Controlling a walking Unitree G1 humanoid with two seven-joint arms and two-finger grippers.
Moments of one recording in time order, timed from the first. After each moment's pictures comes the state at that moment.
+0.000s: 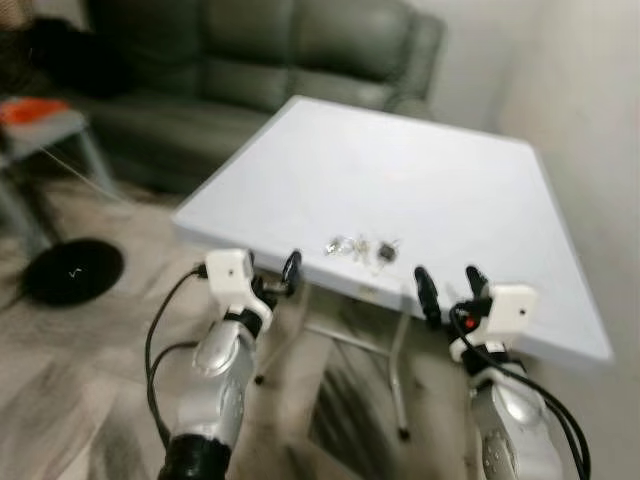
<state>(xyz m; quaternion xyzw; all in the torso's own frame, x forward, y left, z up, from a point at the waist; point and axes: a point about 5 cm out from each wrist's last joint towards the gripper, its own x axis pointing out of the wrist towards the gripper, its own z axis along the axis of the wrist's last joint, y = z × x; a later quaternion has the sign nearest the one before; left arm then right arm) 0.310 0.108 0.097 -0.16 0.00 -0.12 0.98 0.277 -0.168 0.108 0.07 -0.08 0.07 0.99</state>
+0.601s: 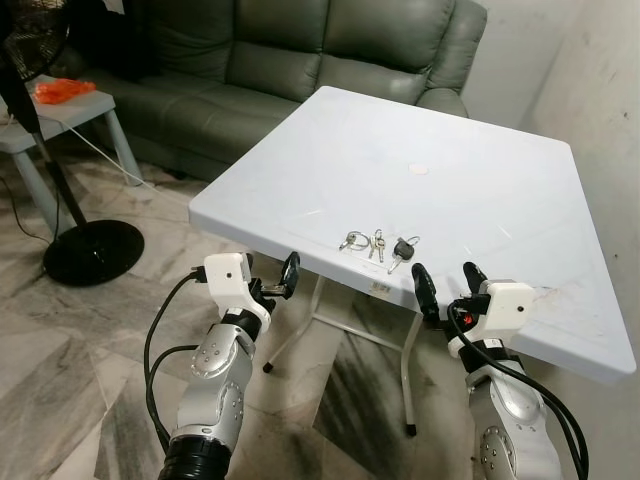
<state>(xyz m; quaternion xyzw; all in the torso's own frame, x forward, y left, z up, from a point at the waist) 0.311 0.105 0.100 -0.16 -0.01 -0.12 0.98 0.274 -0.169 0.106 0.07 -0.08 0.07 0.99</state>
